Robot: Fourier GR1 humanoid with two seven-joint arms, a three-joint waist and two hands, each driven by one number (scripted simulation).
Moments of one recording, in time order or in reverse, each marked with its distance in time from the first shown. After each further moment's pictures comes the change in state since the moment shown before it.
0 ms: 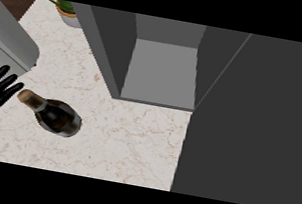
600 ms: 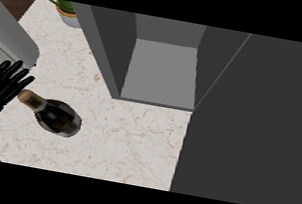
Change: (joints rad) left arm -0.129 -0.025 0.038 0.279 -0.169 -0.067 -0.162; right arm -0.034 0.007 -0.009 -0.007 0.016 -0.004 0.039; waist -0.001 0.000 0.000
